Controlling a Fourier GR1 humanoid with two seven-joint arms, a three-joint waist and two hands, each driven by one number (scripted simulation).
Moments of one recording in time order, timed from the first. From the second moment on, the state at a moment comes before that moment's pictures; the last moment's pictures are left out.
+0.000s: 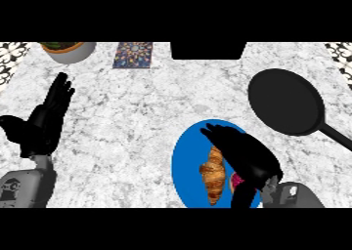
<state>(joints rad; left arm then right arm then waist) -0.20 0.20 0.10 -1.49 0.02 0.06 0.08 -0.24 -0.23 0.48 -1.78 0.68 0.59 0.51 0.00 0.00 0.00</state>
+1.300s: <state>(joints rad) -0.24 0.18 0.13 -1.46 0.00 0.04 0.08 -0.27 -0.10 0.47 -1.47 0.93 0.62 0.37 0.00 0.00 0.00</state>
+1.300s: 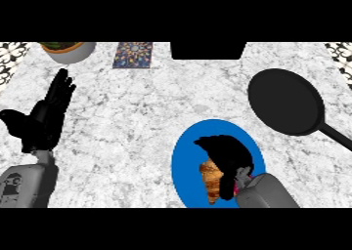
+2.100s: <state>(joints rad) -0.23 0.18 0.13 -1.47 0.00 0.02 0.07 -0.32 -0.05 0.45 -1.35 1.01 0.47 0.31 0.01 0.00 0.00</state>
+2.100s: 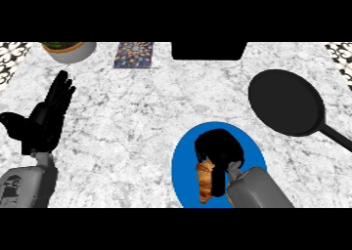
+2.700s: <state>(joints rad) -0.27 0.15 0.10 -1.45 -0.02 0.03 0.09 -0.62 0.00 0.45 -1.27 1.07 0.01 0.97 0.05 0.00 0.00</state>
